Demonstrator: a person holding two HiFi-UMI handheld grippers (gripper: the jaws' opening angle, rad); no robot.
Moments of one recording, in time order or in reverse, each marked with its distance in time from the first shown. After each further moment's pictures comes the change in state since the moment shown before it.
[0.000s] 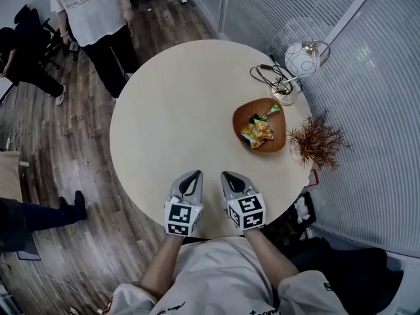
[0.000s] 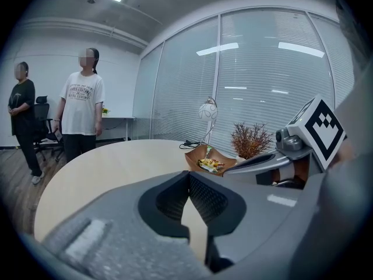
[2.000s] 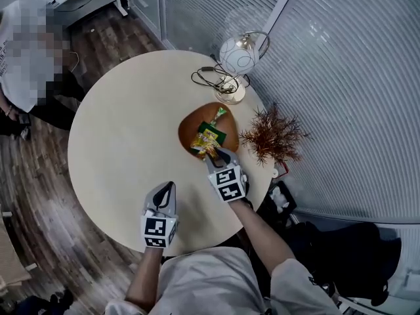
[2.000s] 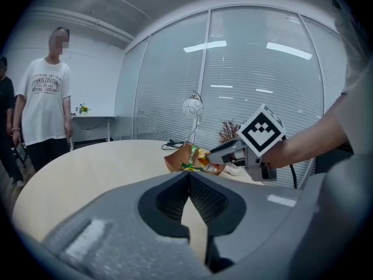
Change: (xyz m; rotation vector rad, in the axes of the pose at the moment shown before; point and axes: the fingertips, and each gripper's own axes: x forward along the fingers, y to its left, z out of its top) left arm 0.059 -0.039 0.010 0.057 0.016 -0.140; right arm 0.017 -0.170 0.025 -0.177 0.112 -0.282
